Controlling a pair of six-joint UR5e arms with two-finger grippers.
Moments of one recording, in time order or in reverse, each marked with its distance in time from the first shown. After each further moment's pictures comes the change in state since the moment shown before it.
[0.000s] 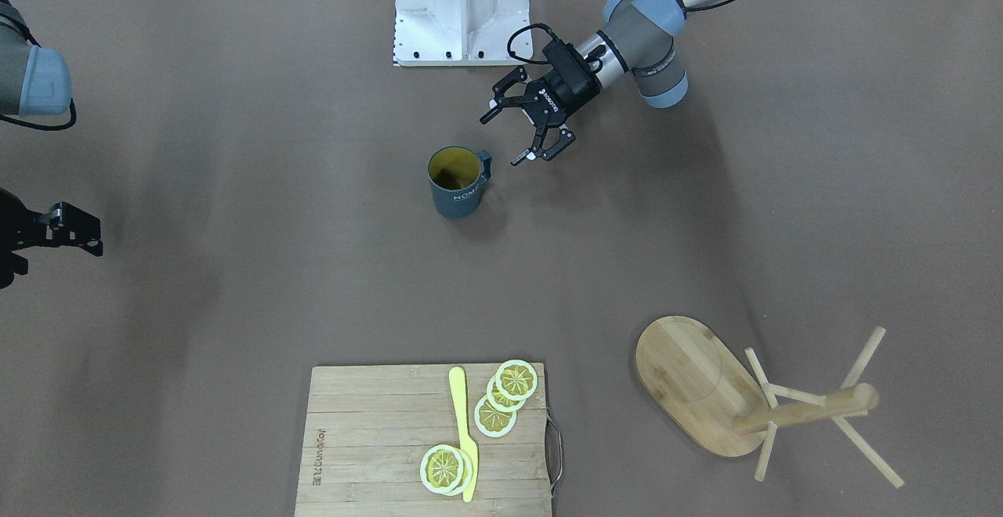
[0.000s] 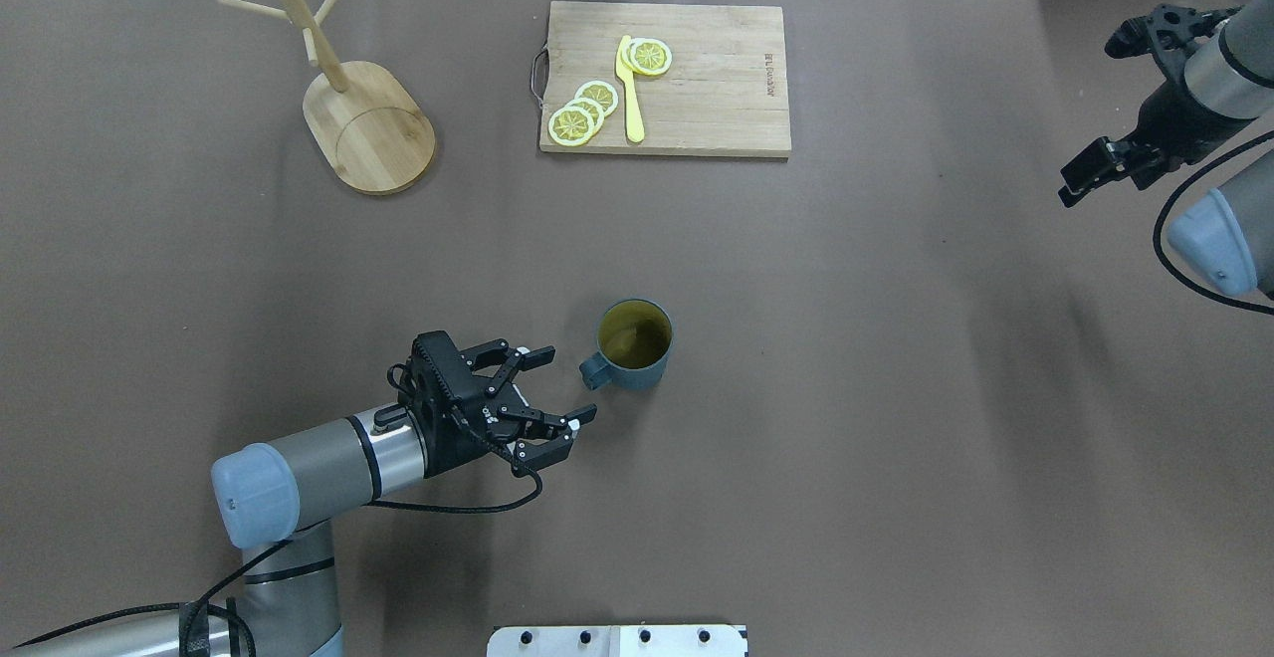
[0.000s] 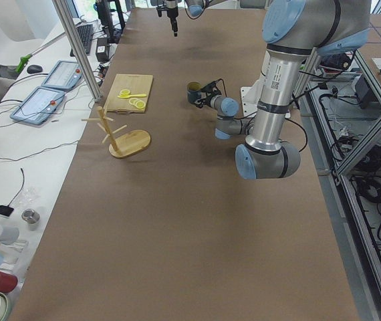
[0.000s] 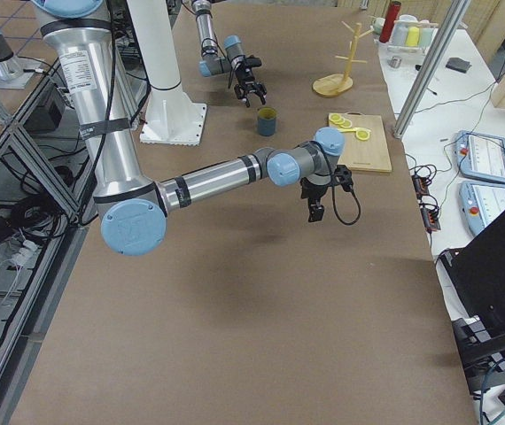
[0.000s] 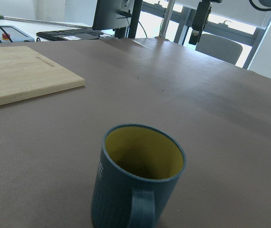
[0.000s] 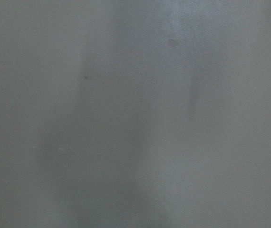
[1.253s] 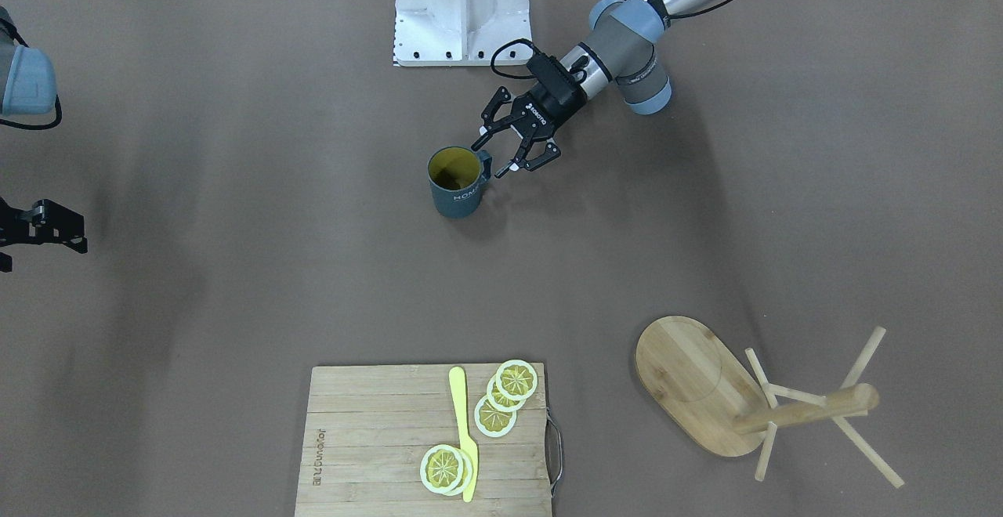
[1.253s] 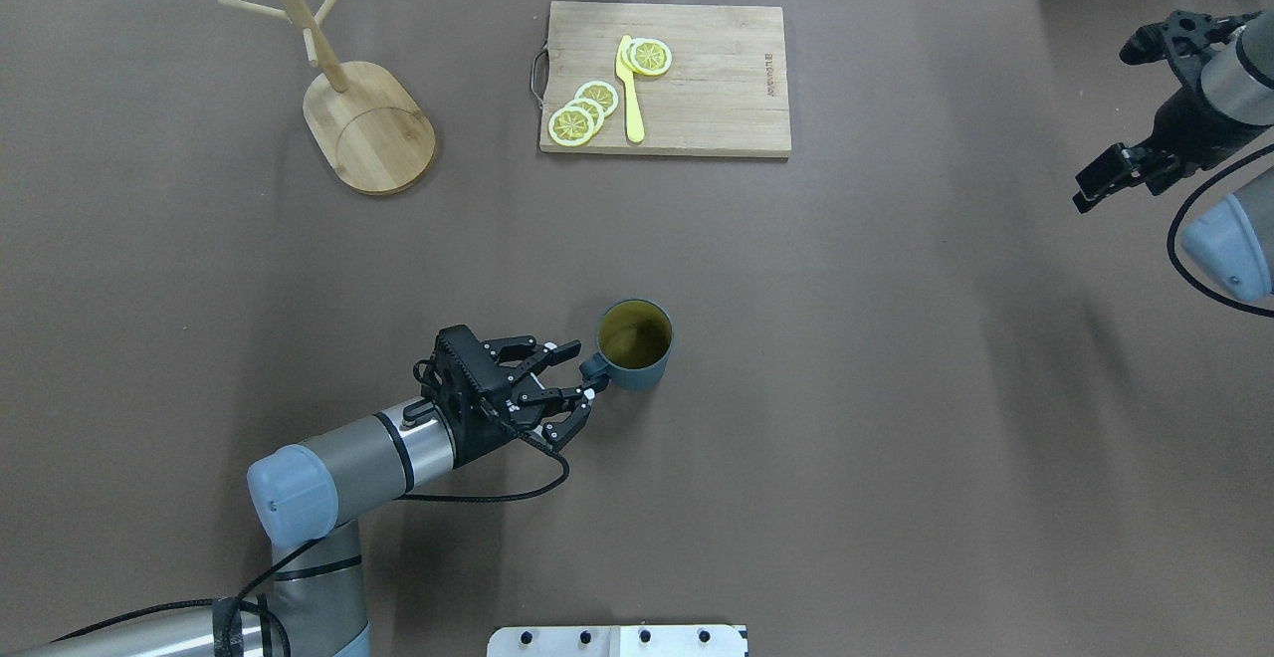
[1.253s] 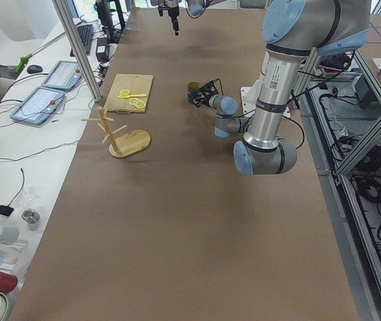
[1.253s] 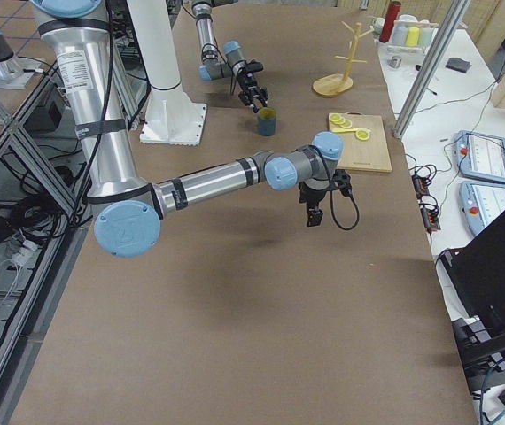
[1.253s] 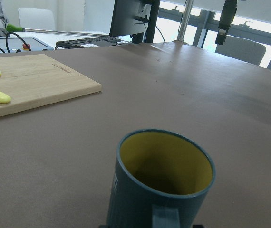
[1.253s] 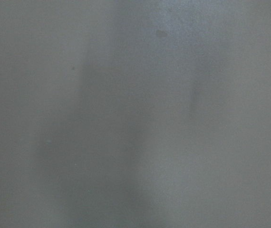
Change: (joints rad) left arm 0.005 -0.053 0.057 0.009 0.071 0.002; right arm 0.009 -0.022 0.004 0.002 0.000 -0.019
